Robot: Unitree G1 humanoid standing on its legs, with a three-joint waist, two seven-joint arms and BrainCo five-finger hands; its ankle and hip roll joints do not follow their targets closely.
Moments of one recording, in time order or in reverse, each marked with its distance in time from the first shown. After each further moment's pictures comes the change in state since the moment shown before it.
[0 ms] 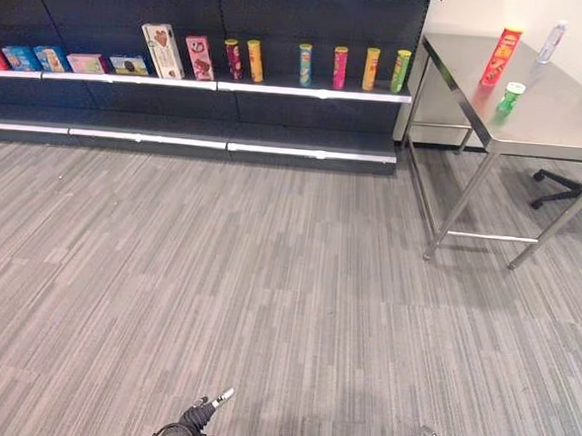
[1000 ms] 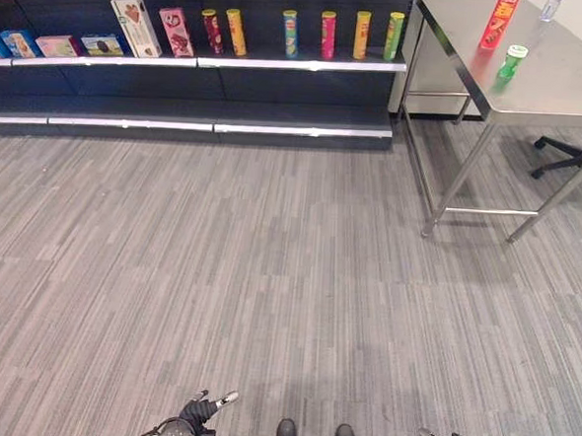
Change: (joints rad) left arm -0.006 0.005 0.001 -0.008 0.000 -0.004 0.013; right arm -0.012 0.001 -0.021 -0.001 0.012 -0.002 -0.021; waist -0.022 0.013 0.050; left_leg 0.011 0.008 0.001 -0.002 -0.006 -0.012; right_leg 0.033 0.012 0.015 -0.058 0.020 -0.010
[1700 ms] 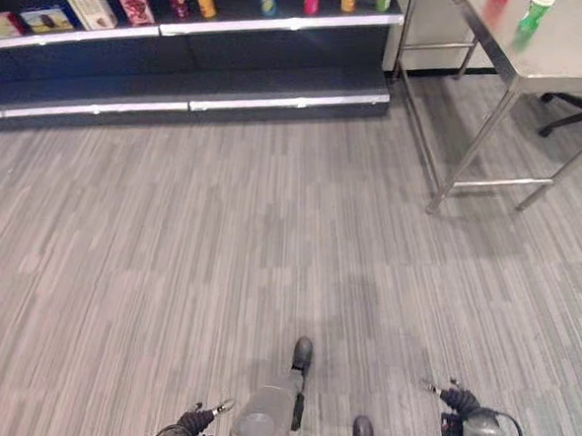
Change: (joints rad) left arm -0.021 -0.017 0.056 0.108 0.008 0.009 0.018; right arm -0.091 -0.015 0.042 0.002 -0.013 0.001 -0.013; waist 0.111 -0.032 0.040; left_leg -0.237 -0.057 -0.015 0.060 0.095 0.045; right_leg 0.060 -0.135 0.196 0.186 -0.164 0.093
